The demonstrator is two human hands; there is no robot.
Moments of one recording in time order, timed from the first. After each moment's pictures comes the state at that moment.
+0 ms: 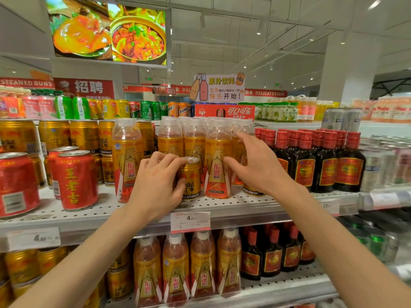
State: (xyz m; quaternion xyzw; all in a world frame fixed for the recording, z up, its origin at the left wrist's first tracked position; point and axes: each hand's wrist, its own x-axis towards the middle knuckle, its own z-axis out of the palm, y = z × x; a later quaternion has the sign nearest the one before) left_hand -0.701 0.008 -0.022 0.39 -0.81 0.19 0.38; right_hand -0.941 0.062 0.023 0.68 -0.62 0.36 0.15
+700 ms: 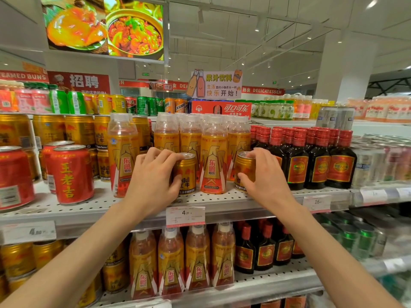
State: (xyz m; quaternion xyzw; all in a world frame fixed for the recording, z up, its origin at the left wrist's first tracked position) left_hand -0.703 0.010 -0.024 0.40 -0.81 0.19 0.38; right_hand -0.962 0.077 -0.021 0.63 -0.65 0.38 0.17
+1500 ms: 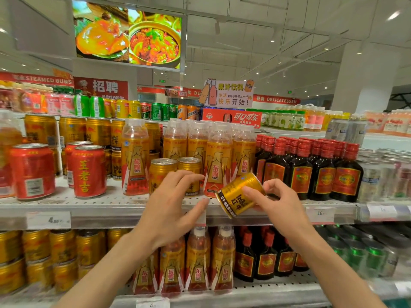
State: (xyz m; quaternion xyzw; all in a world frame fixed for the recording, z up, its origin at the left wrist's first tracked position) left_hand -0.719 0.073 -0.047 0.31 -0.83 0.04 0.46; right_hand -0.960 0.136 -0.033 0.55 -0.58 0.57 -0.20
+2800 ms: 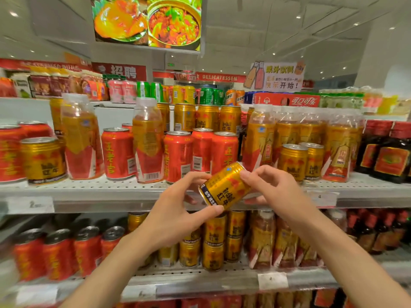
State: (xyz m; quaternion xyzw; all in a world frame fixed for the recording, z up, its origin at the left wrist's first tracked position) left_hand -0.413 0.061 -0.062 0.33 -0.81 -0.21 0.44; right_hand -0.639 0.097 -0.032 0.60 -0.51 0.55 -0.29
